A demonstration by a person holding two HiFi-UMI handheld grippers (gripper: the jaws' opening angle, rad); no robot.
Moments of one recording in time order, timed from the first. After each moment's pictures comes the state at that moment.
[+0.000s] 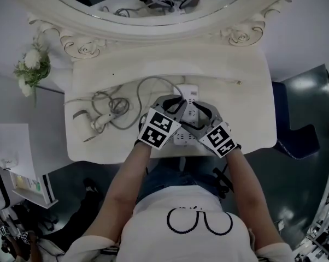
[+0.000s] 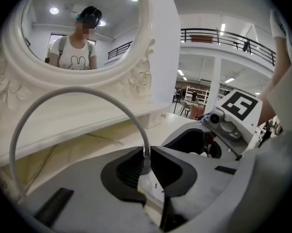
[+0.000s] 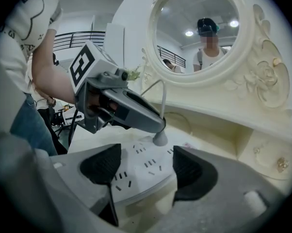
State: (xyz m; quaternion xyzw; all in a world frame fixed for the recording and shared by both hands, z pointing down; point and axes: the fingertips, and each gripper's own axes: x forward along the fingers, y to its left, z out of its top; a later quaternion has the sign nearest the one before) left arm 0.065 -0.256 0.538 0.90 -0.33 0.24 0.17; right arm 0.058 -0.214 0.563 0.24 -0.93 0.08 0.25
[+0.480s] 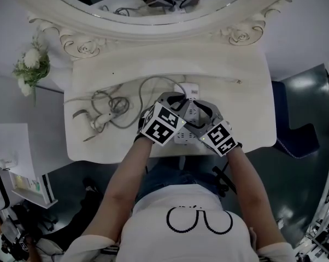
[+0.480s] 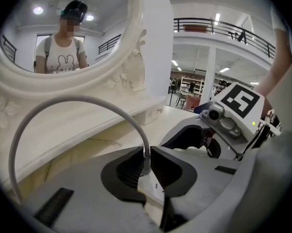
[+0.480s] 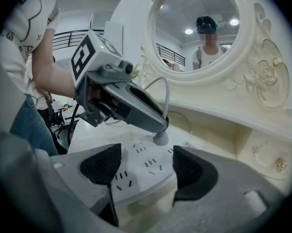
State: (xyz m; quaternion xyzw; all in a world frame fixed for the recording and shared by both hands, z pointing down) left arm 0.072 -0.258 0.539 0.89 -0.30 0.29 0.16; right arm 0.059 -0.215 0.564 0.24 -0.93 0.09 0.26
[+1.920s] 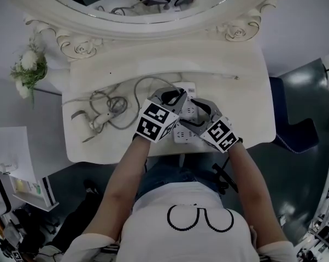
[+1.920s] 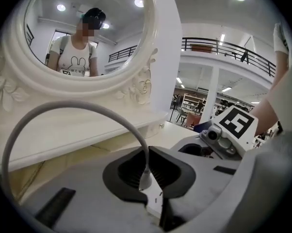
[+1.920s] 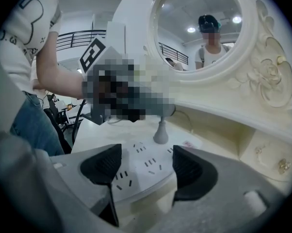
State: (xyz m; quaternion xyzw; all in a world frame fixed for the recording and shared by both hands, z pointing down) left arm 0.073 -0.266 0.512 0.91 -0.31 0.19 0.19; right arm 0.059 -0.209 0.564 0.22 -0.93 0.09 0.27
